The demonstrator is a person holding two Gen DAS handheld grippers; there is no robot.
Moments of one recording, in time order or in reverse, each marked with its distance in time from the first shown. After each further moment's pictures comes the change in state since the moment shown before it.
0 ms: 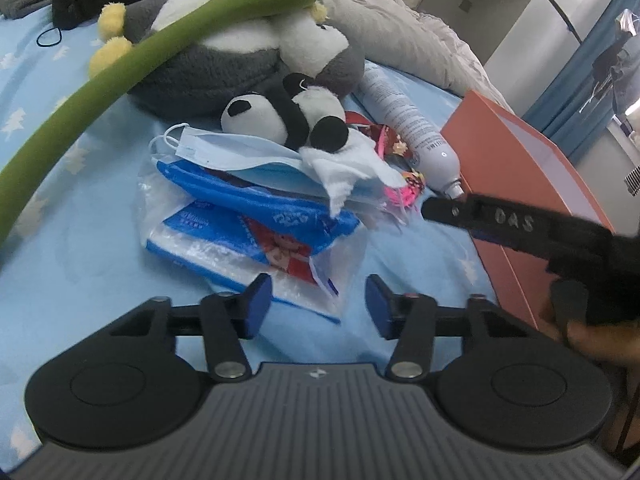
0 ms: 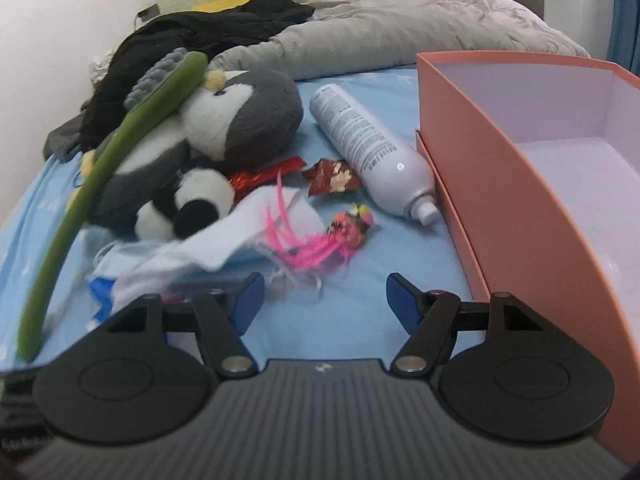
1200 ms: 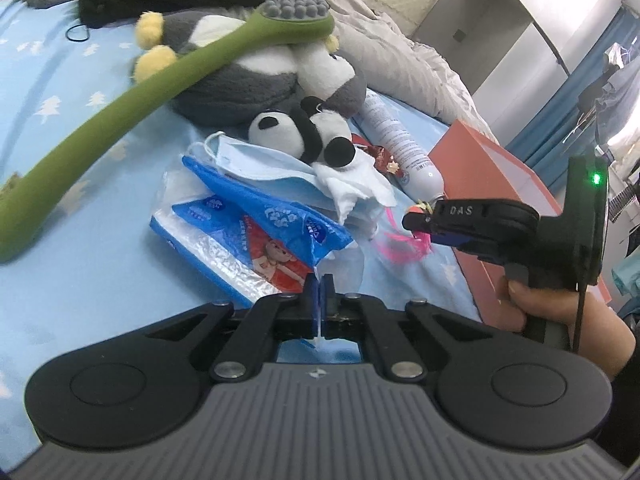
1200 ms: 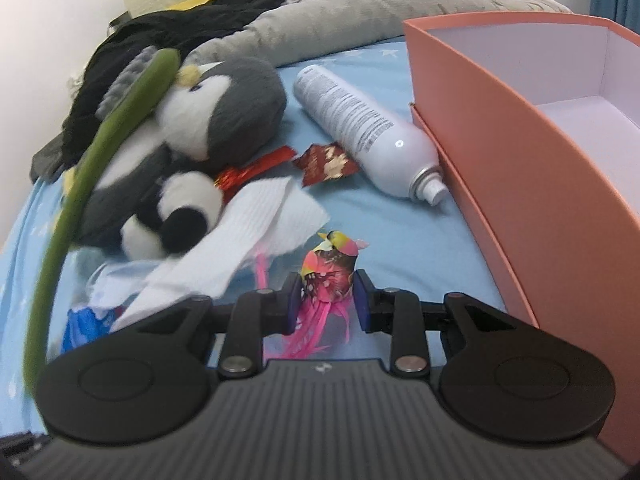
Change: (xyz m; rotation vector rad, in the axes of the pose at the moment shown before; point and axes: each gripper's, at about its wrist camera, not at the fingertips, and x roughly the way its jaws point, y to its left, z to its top) left arm -0.056 0.025 -0.023 -0.059 -0.069 -0.063; right arm 0.014 0.003 -0.003 0.103 0.049 0.005
